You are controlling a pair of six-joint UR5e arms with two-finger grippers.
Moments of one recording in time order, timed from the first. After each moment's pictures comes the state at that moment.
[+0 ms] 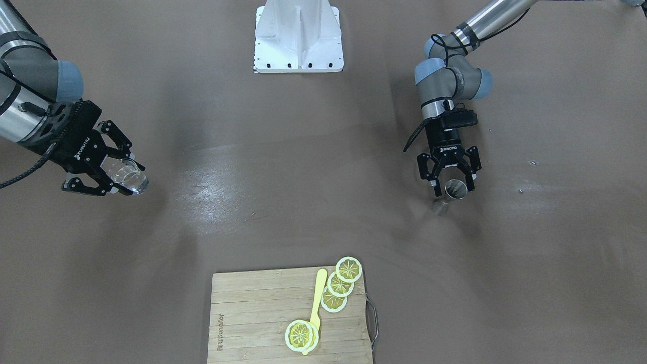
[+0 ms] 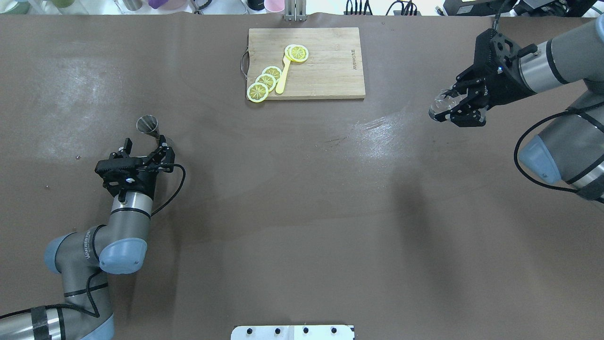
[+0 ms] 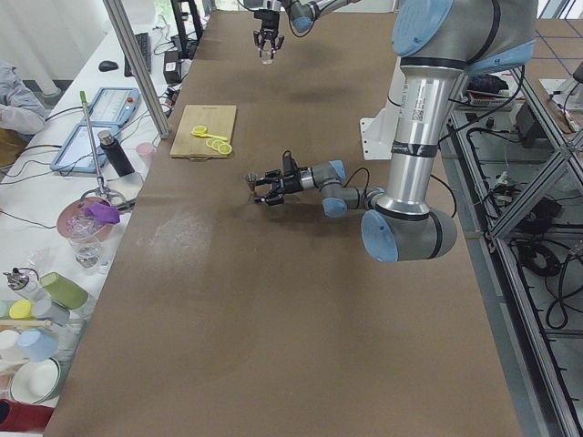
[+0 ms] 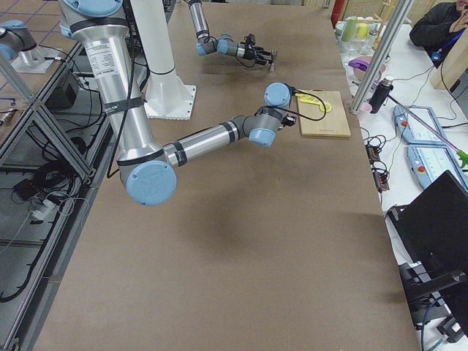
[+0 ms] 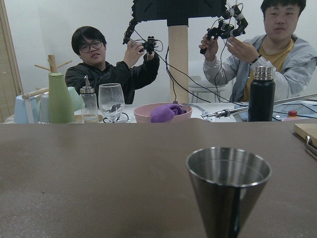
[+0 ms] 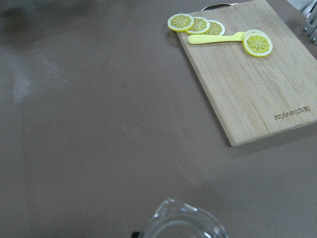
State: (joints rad) left arm -0.33 -1.81 -1.46 -2.43 -0.50 -1.34; right arm 1.01 -1.29 1.67 -0.79 2.37 -0.12
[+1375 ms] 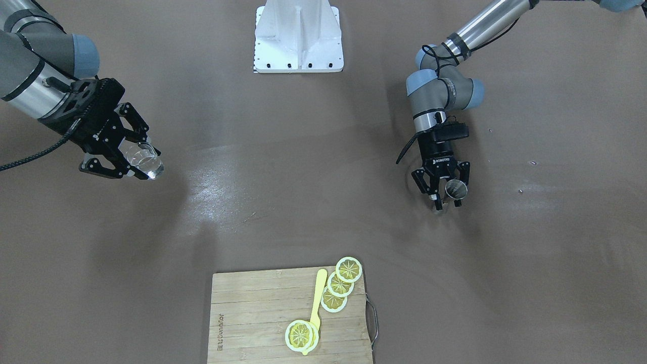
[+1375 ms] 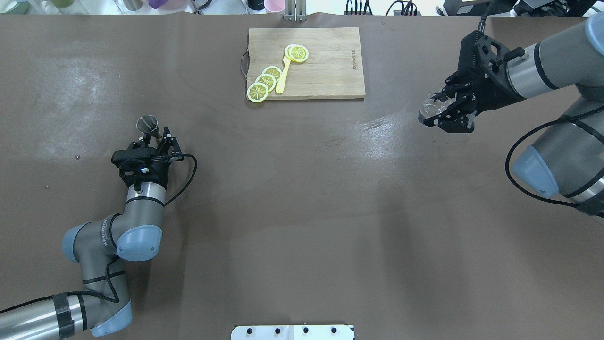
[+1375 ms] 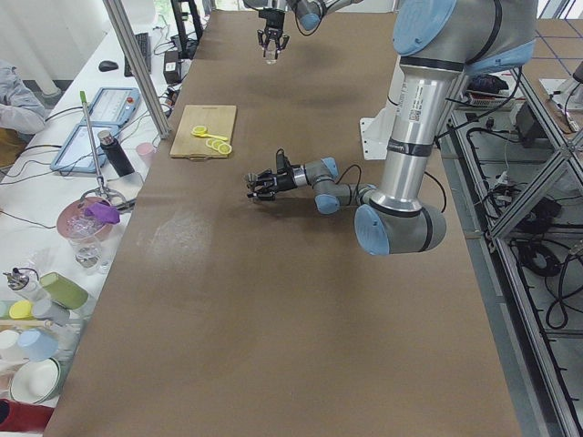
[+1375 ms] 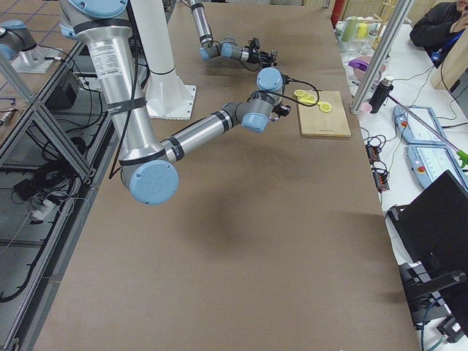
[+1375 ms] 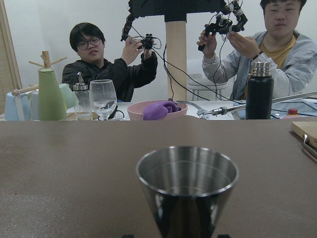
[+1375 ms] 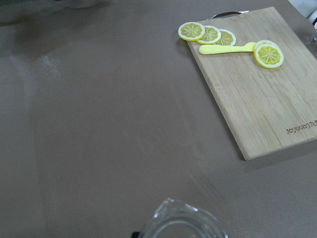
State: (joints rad) left arm -0.36 -1.88 -1.38 -2.42 -0.53 -1.33; right arm 0.97 -1.30 1.79 -0.92 2.31 -0.12
